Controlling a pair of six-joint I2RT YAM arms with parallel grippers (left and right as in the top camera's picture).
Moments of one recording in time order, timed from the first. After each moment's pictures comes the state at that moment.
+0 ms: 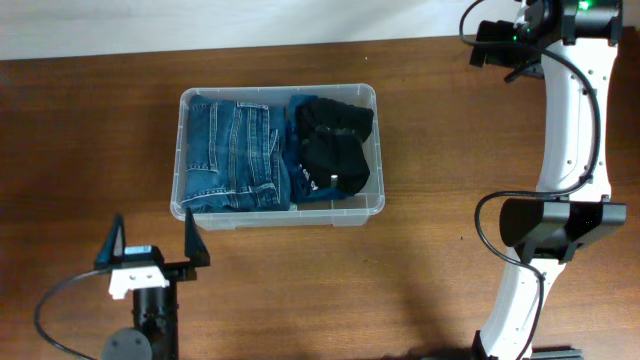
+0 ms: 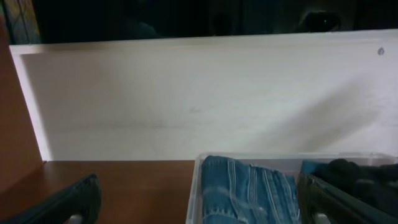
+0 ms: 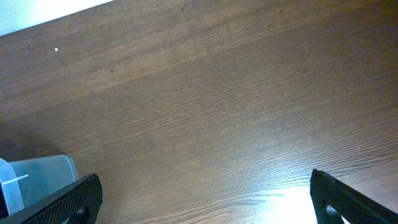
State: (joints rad) left arm 0.02 0.14 0.20 0.12 -0.03 0.03; right arm -0.11 2.22 2.62 -1.49 0.09 0.18
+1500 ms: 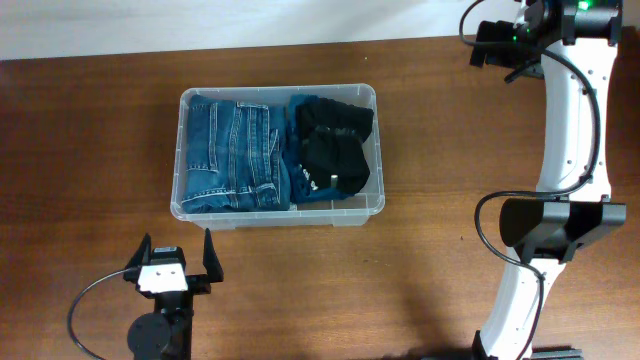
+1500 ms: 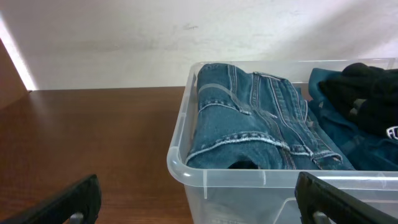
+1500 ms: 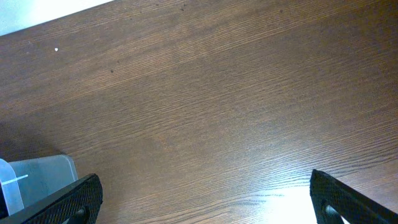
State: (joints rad) left arm 0.02 0.01 0.02 -0.08 -0.02 0.03; right arm -0.11 2.22 2.62 -1.49 0.09 0.18
